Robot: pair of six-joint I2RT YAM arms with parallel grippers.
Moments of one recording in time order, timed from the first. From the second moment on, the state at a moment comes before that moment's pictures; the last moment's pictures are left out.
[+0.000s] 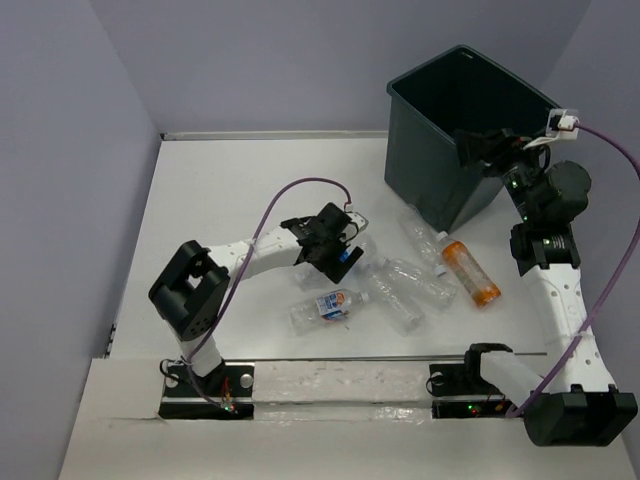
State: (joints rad) left arm -0.83 1.68 1.15 -0.48 -0.05 -0.03; right arm -0.02 1.01 1.12 0.16 -0.26 0.44
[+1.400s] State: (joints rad) left arm -0.80 1.21 0.99 -0.22 0.02 -0.19; right arm 0.47 1.23 0.83 0.44 -0.49 0.74
